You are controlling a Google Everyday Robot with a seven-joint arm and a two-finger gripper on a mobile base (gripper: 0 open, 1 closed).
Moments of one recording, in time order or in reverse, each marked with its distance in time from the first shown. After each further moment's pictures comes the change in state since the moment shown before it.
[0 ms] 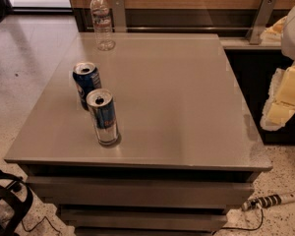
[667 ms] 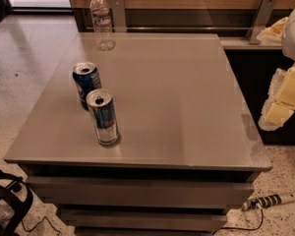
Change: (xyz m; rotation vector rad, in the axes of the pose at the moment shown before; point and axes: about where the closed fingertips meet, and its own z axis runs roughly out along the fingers) arm -0.004 0.001 0.003 -0.018 -0.082 -0.011
